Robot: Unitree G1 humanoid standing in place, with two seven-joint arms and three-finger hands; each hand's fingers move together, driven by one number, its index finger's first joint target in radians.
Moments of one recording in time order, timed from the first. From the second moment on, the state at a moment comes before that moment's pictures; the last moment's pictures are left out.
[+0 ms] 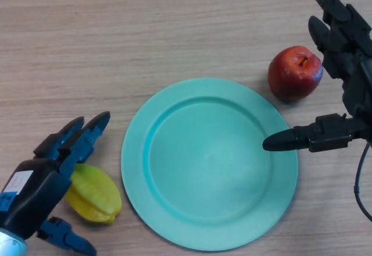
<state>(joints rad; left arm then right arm) 0.12 0.30 0.20 -0.02 0.52 -0.55 -0.23 -0.17 -0.25 -0.04 -0.53 0.02 0.33 0.16</state>
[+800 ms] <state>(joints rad) 0.22 0.26 0.30 -0.22 0.41 -0.45 -0.50 -0.17 -0.23 0.00 -0.54 0.01 0.34 0.15</state>
